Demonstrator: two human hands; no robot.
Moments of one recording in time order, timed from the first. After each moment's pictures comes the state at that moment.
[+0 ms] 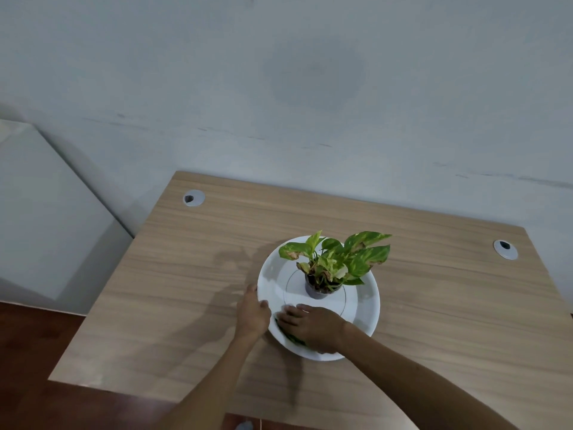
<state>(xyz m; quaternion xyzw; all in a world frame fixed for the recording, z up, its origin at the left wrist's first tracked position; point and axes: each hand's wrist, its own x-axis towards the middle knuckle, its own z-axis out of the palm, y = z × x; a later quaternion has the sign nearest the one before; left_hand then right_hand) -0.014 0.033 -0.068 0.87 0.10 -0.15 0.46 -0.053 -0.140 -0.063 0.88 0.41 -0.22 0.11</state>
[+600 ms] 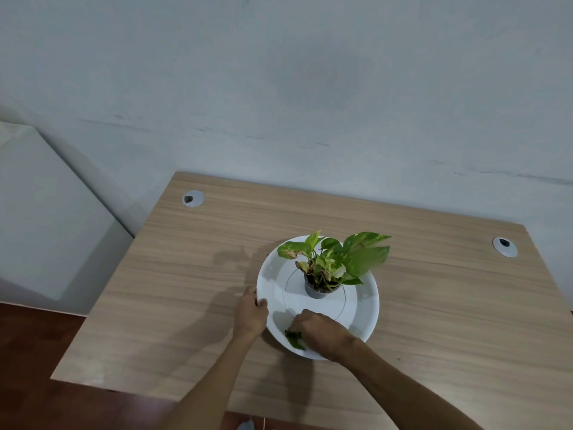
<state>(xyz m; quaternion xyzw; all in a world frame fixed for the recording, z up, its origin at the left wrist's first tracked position) -0.019 0.036 -0.067 0.84 0.13 -0.17 0.49 -0.076 -0.140 -0.065 0.95 0.21 -0.18 -0.17</state>
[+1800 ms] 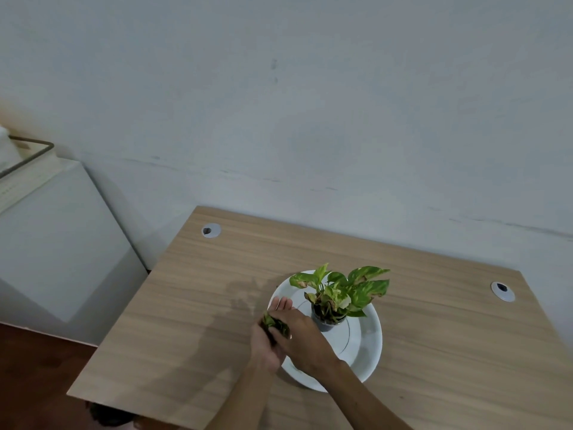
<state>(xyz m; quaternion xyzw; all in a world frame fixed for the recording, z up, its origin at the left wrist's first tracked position) -0.033 0.018 -0.020 0.13 0.29 -0.22 0.92 -0.068 -0.070 0.032 0.93 0.07 -0.02 -0.37</state>
